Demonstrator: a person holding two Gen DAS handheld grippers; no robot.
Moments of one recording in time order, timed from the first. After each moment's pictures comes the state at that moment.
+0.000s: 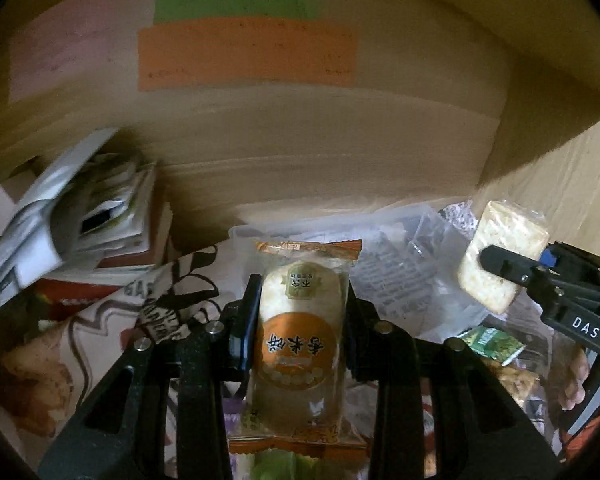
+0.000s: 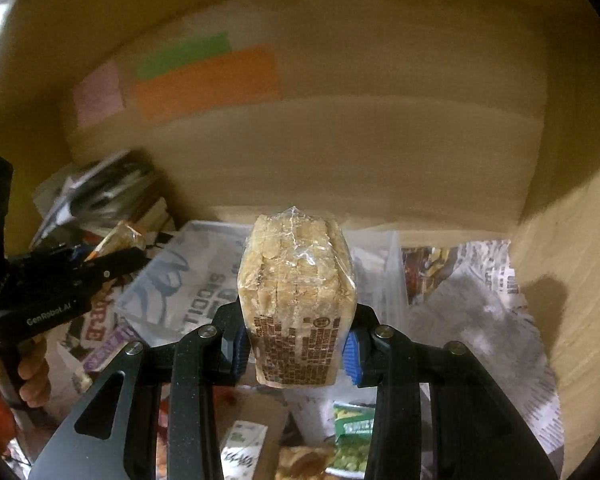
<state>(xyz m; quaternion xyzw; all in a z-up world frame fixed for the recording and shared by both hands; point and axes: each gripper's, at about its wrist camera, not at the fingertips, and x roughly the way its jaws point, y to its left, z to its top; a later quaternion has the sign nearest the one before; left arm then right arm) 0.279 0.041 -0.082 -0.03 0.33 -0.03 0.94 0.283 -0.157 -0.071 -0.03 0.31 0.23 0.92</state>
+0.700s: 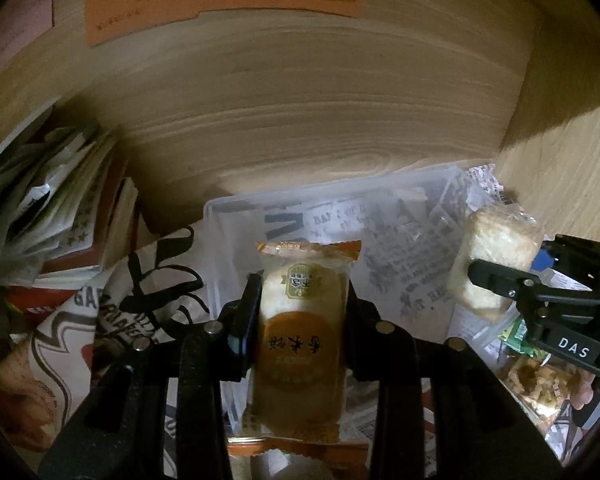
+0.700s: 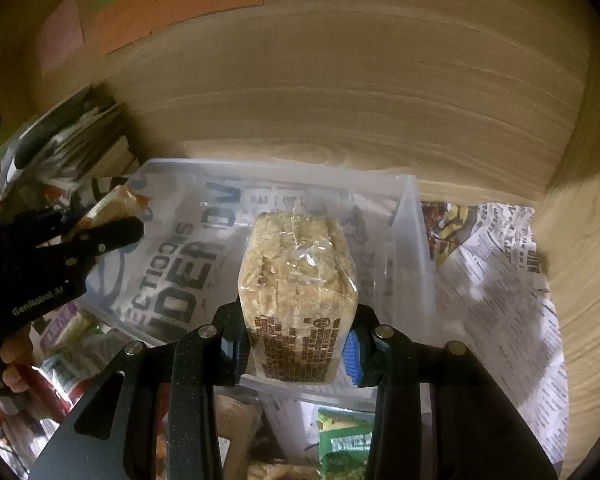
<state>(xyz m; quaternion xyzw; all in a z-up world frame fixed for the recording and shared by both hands) 0.331 0.032 -0.114 -0.01 0.39 -0.04 0.92 0.321 -0.141 -0.108 -0.07 0.41 0.22 0.88</state>
